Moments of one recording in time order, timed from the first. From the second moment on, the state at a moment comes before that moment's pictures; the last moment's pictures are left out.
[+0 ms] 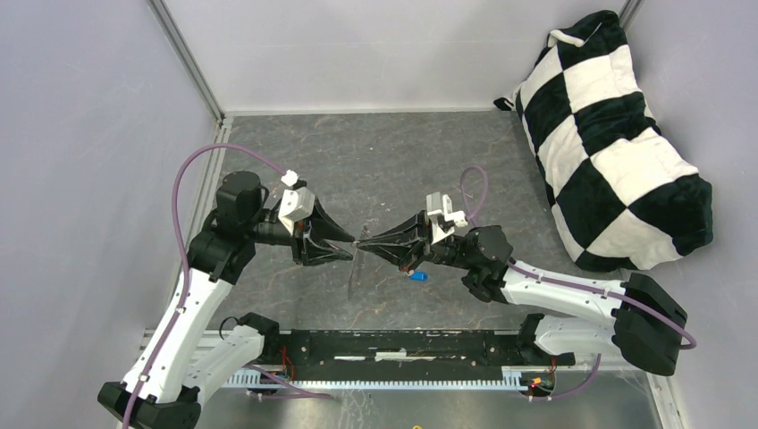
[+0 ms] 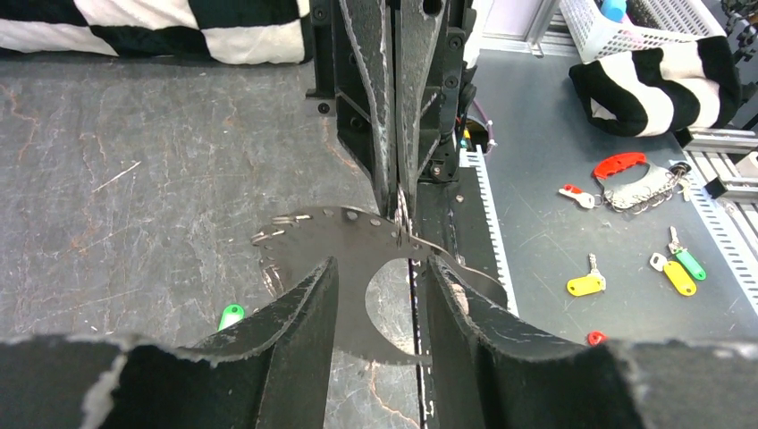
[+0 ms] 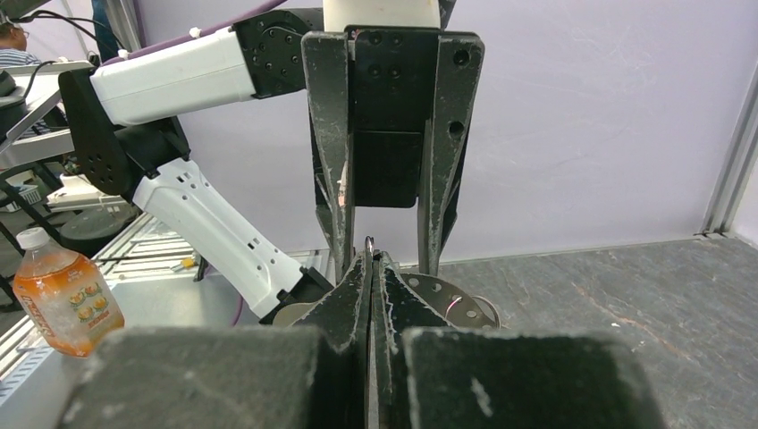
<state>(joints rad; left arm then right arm) -0.35 0.83 0.98 -0.53 1.24 0.27 1.02 1.17 0.61 1.03 -0.44 0.30</state>
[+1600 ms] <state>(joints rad) -0.36 0.93 1.13 -0.98 1.12 0.74 1.02 1.37 1.41 -0.41 -0.58 -0.40</state>
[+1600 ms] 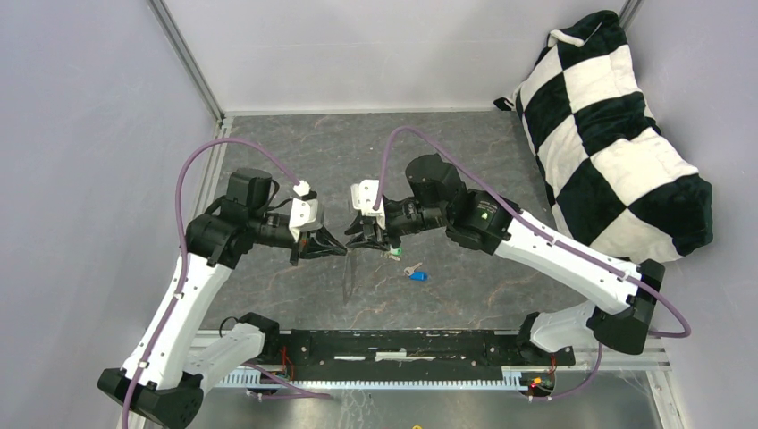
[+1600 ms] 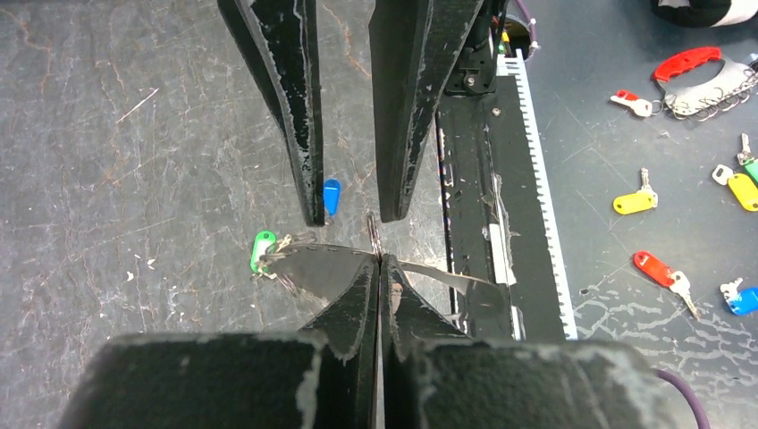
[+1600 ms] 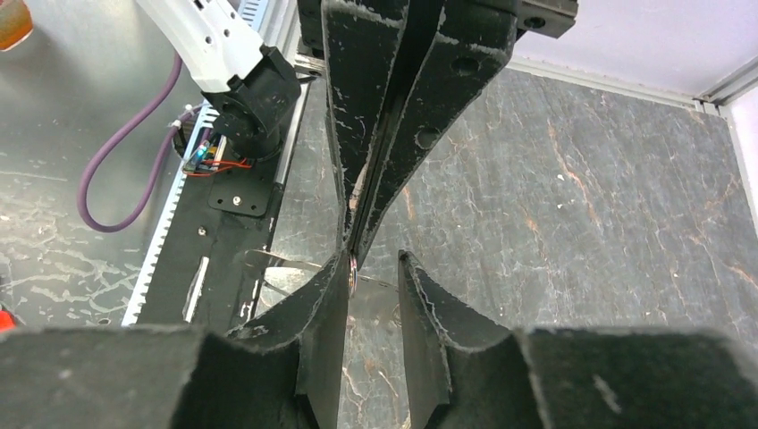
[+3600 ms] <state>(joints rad) -0.36 0.88 1.13 -0.98 1.09 0.74 0.99 1.18 0.97 0.13 -0.55 -0.06</state>
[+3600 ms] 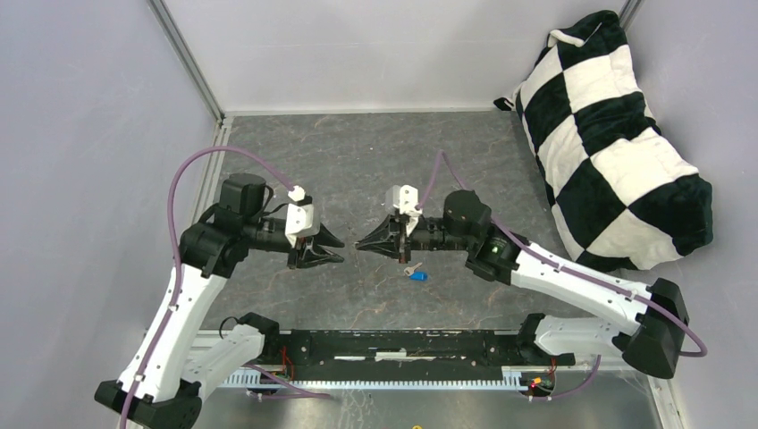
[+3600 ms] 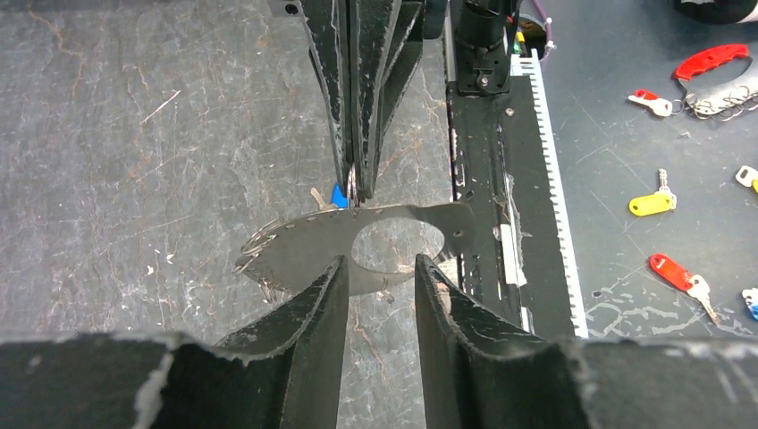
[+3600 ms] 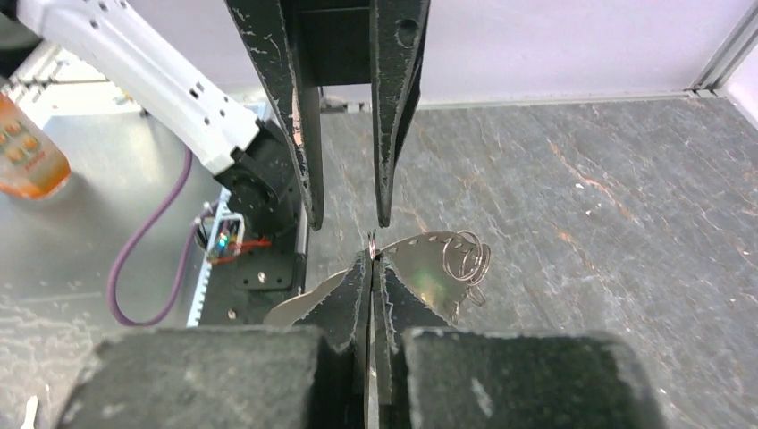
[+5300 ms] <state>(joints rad) -0.35 0.82 1.05 -0.81 1.14 0.50 1.04 1.22 0.80 0.62 -0.50 0.21</state>
